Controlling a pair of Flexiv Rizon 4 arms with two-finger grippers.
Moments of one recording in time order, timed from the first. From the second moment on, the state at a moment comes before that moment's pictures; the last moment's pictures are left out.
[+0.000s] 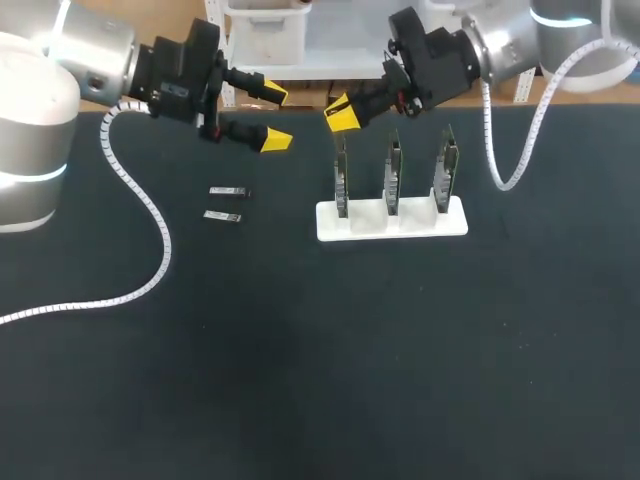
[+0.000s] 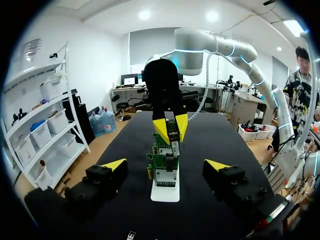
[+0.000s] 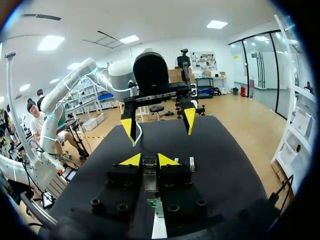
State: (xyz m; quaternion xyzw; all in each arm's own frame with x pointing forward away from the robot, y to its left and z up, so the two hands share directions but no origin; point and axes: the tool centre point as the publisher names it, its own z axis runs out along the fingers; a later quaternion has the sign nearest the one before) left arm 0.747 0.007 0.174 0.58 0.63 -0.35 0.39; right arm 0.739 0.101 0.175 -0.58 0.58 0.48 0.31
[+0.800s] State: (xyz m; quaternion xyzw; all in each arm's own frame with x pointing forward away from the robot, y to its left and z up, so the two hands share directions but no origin) left arm 0.747 0.007 0.174 0.58 0.63 -0.35 0.39; right arm 0.754 0.093 0.172 -0.57 0.59 0.48 0.32
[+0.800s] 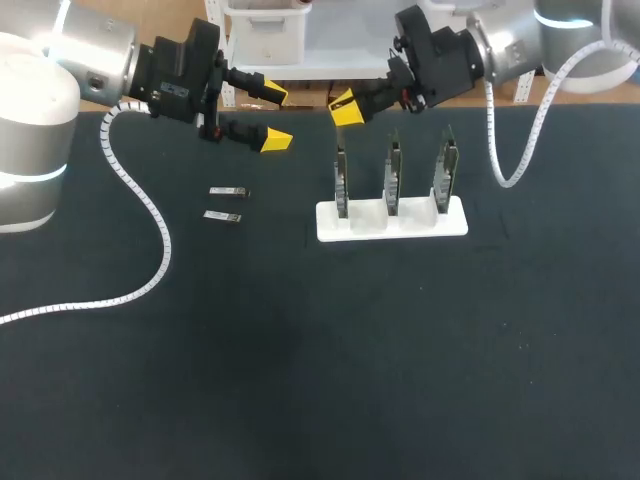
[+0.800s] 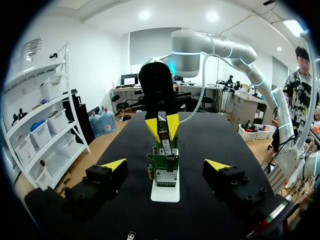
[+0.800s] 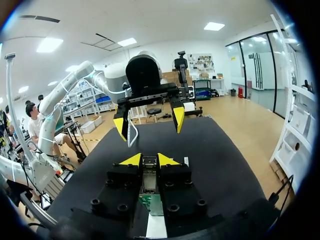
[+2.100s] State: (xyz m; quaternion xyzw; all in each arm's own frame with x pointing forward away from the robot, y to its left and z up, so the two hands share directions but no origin) left arm 0.747 0.007 0.174 0.58 0.63 -0.35 0.39; right arm 0.744 0.101 0.177 -0.59 0.58 0.48 0.31
